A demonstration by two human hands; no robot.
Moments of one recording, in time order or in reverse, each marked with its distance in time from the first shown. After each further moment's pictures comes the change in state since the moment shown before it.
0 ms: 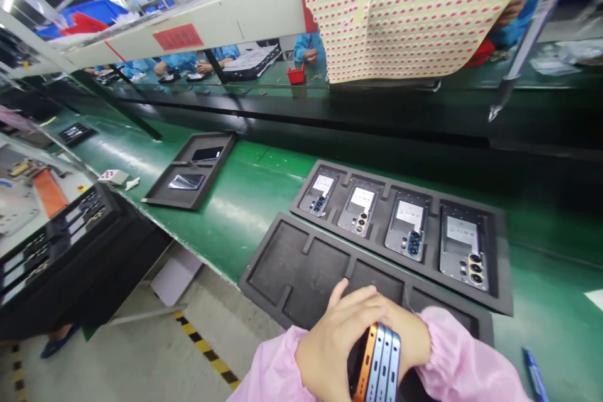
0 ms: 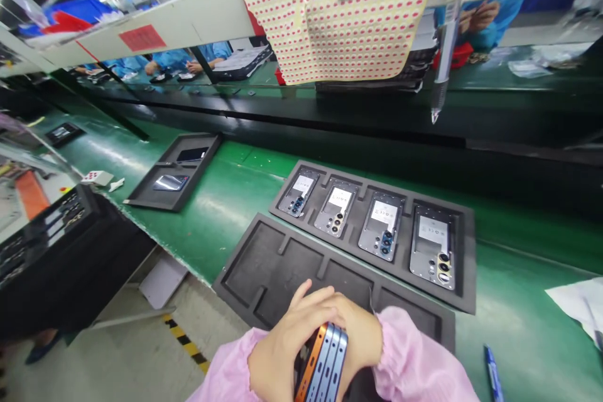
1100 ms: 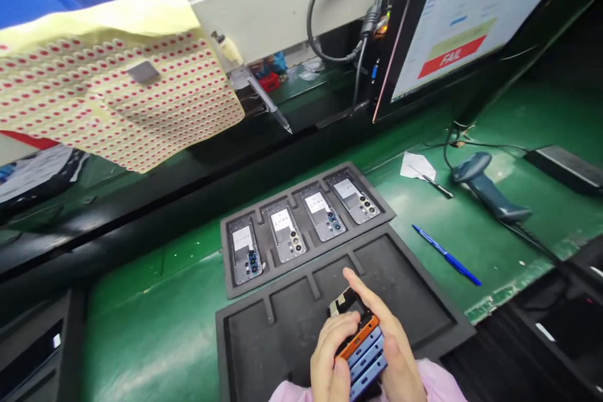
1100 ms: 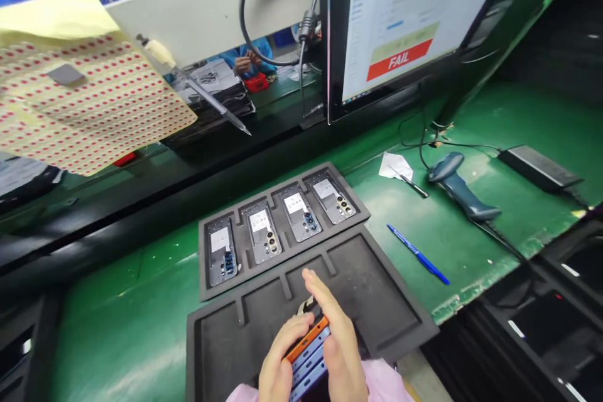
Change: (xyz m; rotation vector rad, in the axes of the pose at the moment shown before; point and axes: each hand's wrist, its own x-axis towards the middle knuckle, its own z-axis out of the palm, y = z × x) left_hand 0.016 -0.031 -0.014 -0.450 0.016 -0.137; right_hand -0.001 -0.006 0.066 0.047 1.236 -0.017
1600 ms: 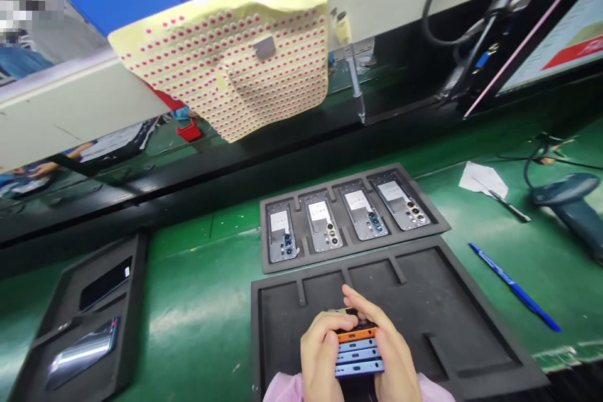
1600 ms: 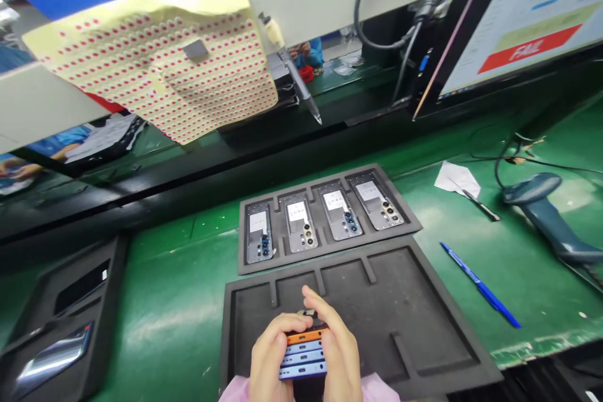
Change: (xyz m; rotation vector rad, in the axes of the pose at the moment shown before) left_hand 0.014 0.022 -0.051 -0.125 0.132 -0.198; right_hand -0.013 -0.011 0.058 0.116 0.008 0.239
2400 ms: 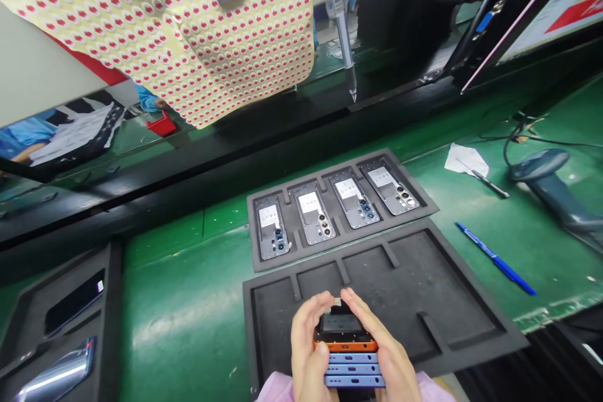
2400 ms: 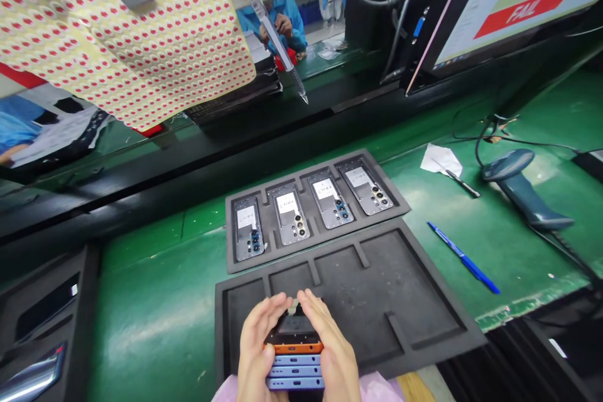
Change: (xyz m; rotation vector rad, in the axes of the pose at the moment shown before) left_hand -0.009 -0.019 -0.013 -0.157 0.156 -0.095; right_hand -0.014 0.009 0.001 -0.114 -0.053 -0.103
